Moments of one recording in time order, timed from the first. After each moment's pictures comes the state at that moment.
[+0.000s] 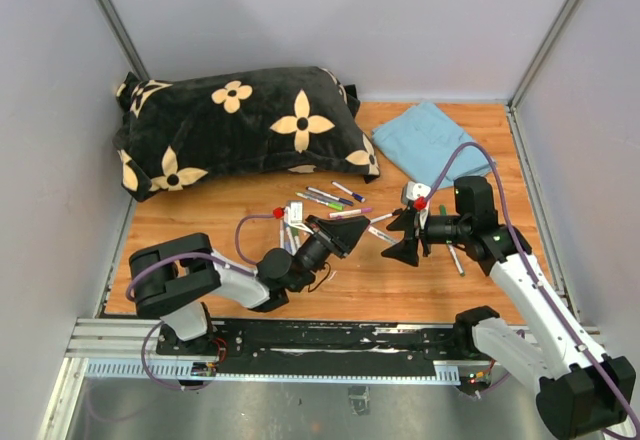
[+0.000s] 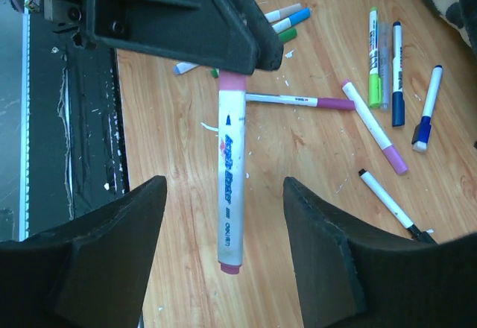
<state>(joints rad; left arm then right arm) -1.19 1.61 0.43 1.53 -0.49 -0.81 0.29 0.86 0.71 -0.53 -0.97 -0.51</state>
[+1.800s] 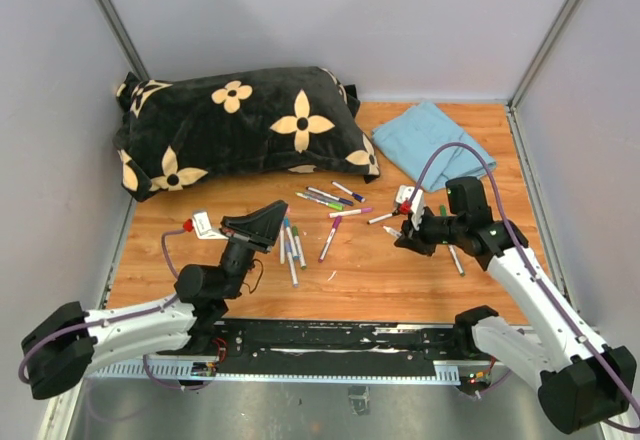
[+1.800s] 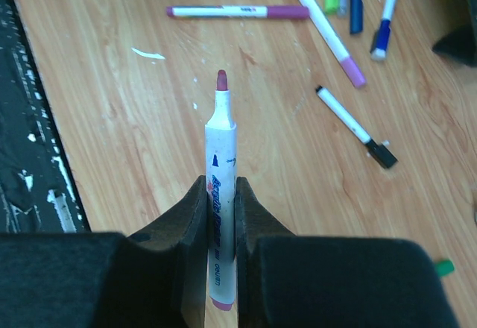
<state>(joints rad) -0.98 0.82 0.08 1.32 -0.52 -0.68 0.34 0.91 0.75 -0.67 -0.69 -0.63</state>
